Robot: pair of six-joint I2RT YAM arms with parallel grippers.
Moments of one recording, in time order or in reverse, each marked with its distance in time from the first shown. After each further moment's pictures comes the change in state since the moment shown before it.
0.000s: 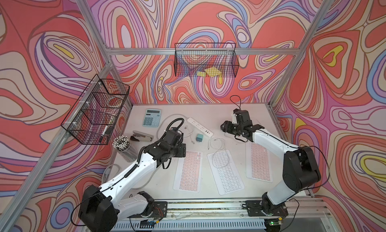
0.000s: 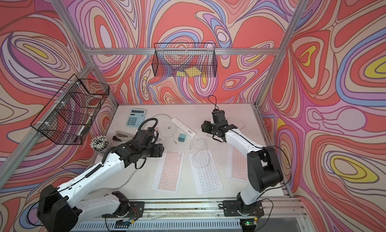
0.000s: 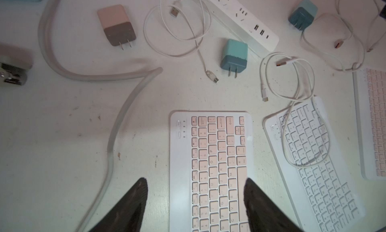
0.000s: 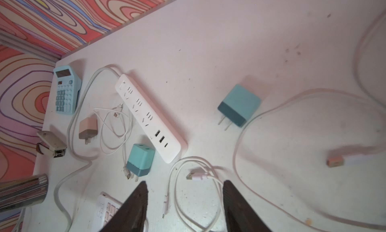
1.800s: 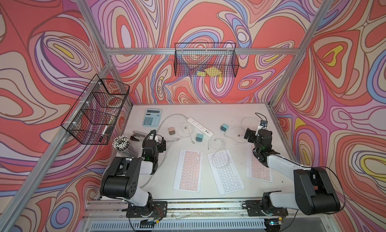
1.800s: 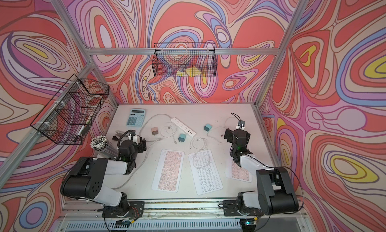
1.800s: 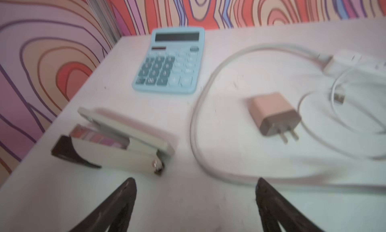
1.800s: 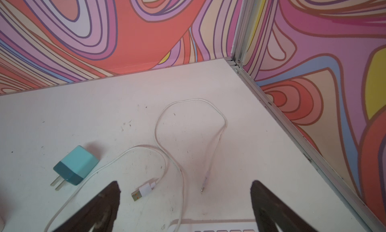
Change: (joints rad) left arm 0.478 0.386 -0.593 1.444 -0.095 0.482; right arm -0.217 -0.240 -0.602 0.730 0.417 -0.348
